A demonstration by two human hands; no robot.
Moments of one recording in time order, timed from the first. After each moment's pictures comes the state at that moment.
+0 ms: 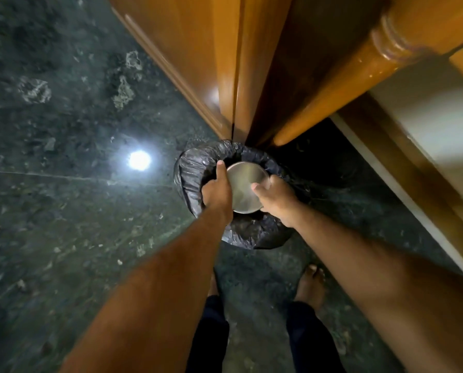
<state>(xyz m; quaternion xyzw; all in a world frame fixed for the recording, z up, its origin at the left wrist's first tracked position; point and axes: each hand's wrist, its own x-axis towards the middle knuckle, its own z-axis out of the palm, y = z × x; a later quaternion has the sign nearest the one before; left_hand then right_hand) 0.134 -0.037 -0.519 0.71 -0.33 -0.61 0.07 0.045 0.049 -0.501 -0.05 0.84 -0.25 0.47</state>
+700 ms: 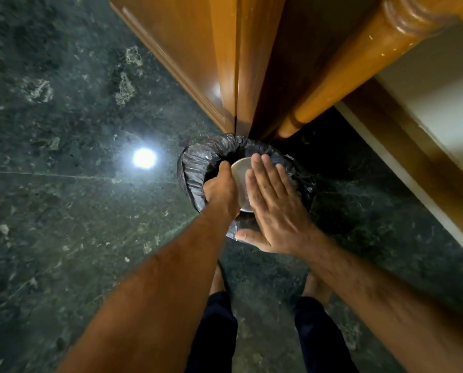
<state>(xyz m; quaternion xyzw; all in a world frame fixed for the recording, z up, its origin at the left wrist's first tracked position) 0.131 -0.038 -0.513 0.73 -0.24 -0.63 0.10 0.074 0.096 -0.481 -0.66 0.74 -0.08 0.11</state>
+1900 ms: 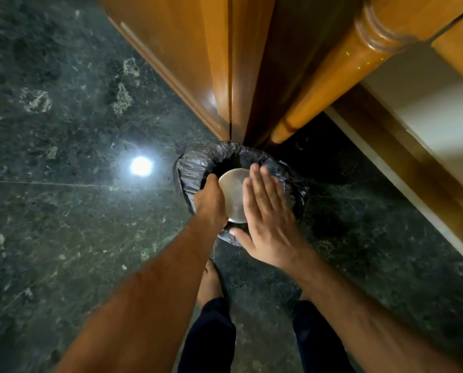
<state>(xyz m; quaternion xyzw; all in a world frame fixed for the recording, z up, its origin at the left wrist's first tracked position) 0.150 -0.041 -0.510 0.73 -0.26 -0.63 0.06 0.097 0.100 -0.460 -0.59 0.78 -0.13 0.13</state>
